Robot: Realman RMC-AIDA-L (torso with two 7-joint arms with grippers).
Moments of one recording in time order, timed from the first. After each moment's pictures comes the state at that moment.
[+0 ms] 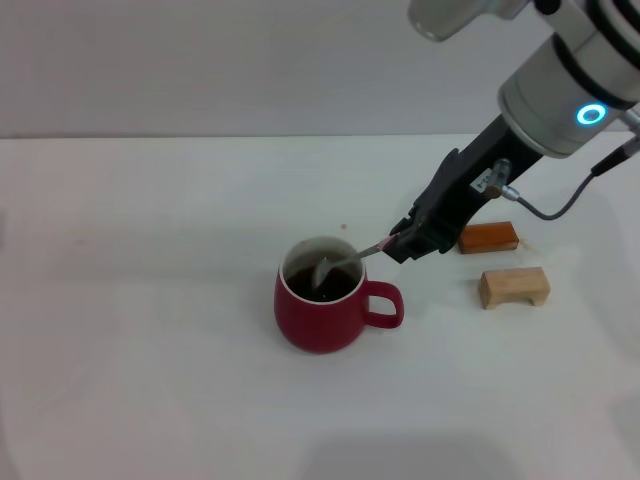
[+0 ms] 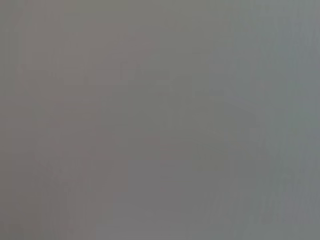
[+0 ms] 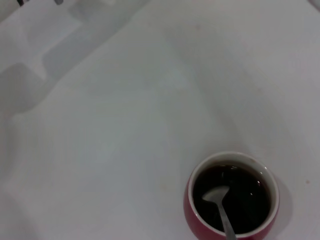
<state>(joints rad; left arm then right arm) -0.42 -2.07 -1.36 -0.21 2.22 1.08 -0.14 0.99 2.02 1.83 1.23 -2.40 1.76 -0.67</state>
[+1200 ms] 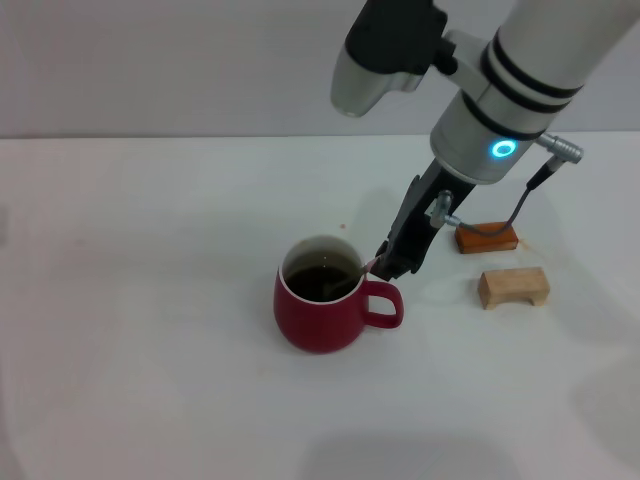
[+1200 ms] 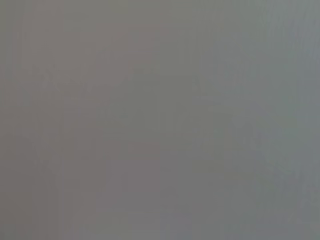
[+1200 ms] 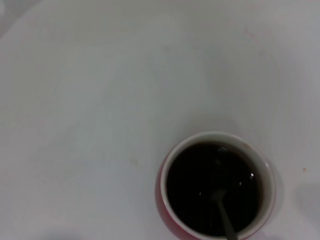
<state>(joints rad) -0.42 -2.07 -1.36 -0.22 2.22 1.09 -0.16 1.17 2.04 1.74 0.83 -2.50 1.54 -0.78</state>
